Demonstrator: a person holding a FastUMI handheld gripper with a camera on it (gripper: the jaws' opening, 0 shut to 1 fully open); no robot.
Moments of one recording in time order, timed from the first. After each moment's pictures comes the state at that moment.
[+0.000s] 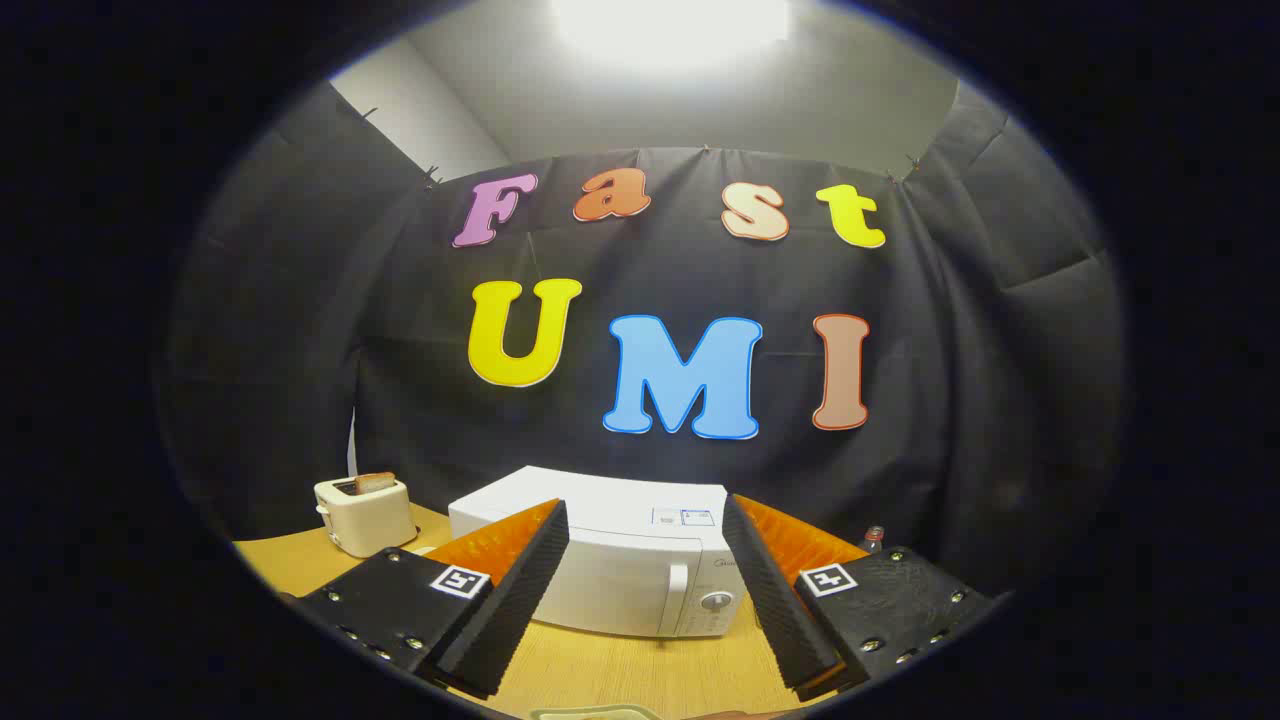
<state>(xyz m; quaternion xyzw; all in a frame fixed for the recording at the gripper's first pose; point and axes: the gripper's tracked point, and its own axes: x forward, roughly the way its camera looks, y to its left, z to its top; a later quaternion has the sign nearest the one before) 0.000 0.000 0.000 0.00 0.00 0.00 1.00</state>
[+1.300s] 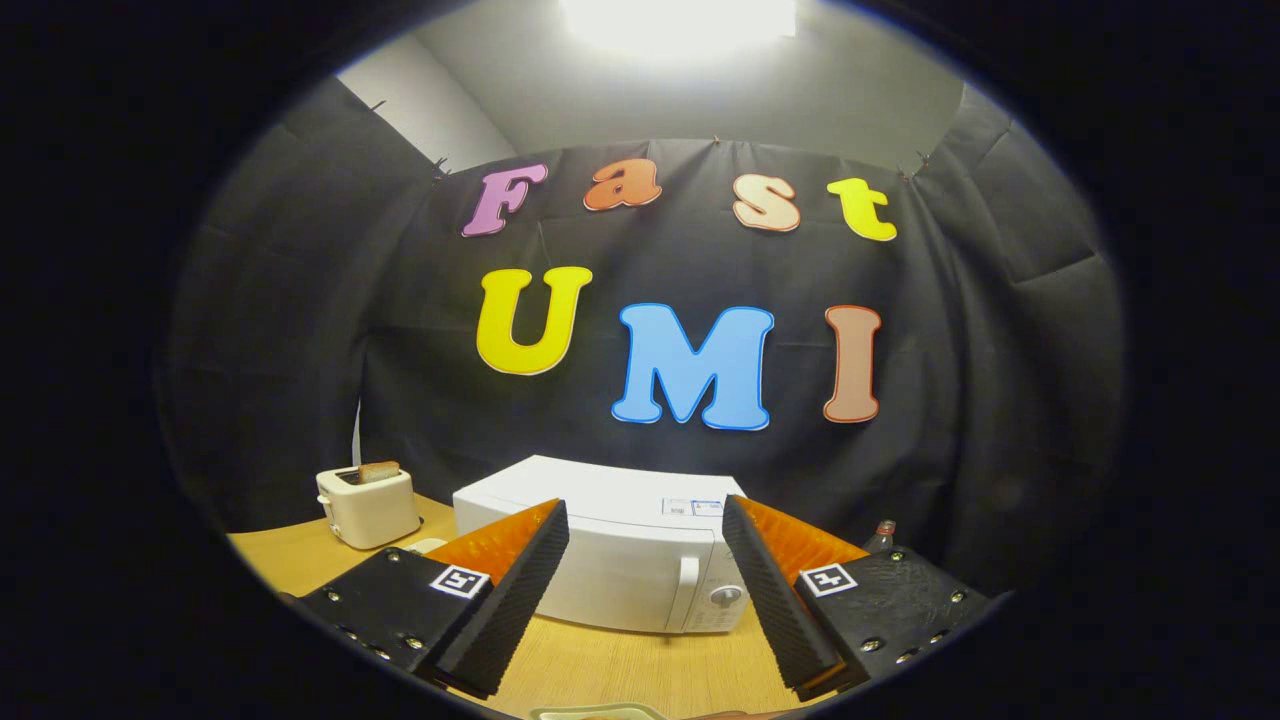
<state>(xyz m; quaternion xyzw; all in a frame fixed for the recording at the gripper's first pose) 0.008 0.010 -0.019 -0.01 0.01 0.01 1.00</state>
